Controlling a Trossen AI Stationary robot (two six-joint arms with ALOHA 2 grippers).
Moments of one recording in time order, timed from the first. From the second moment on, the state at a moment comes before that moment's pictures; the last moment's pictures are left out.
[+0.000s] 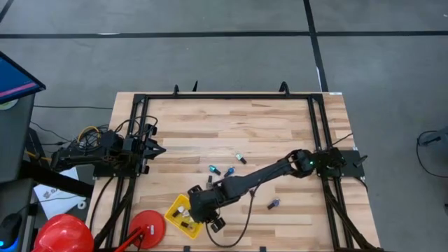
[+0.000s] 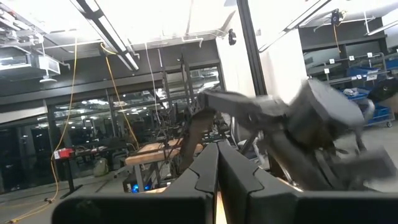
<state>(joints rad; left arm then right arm) 0.10 0.00 0.01 0.38 0.24 0.10 0.36 2.42 2.16 -0.62 -0.13 -0.28</state>
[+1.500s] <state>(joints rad) 0.10 0.00 0.01 0.39 0.24 0.10 0.67 1.72 1.06 -0.68 0.11 0.44</state>
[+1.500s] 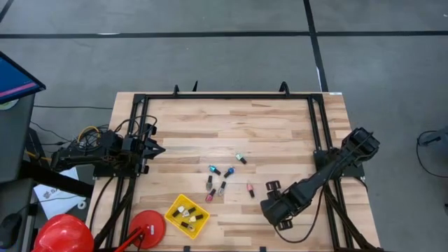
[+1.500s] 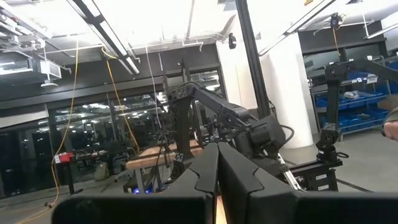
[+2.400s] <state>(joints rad) 0.10 0.00 0.01 0.41 0.24 0.10 0.67 1.88 1.07 -0.66 0.08 0.43</state>
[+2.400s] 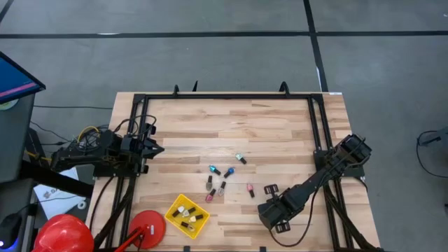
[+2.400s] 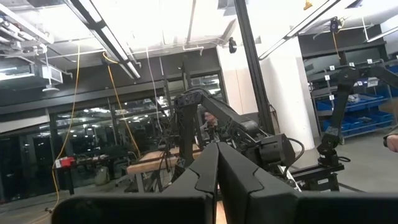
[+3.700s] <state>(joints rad) 0.10 0.00 0.01 0.41 0.24 0.10 0.32 1.88 1.31 -0.91 0.03 0.76</state>
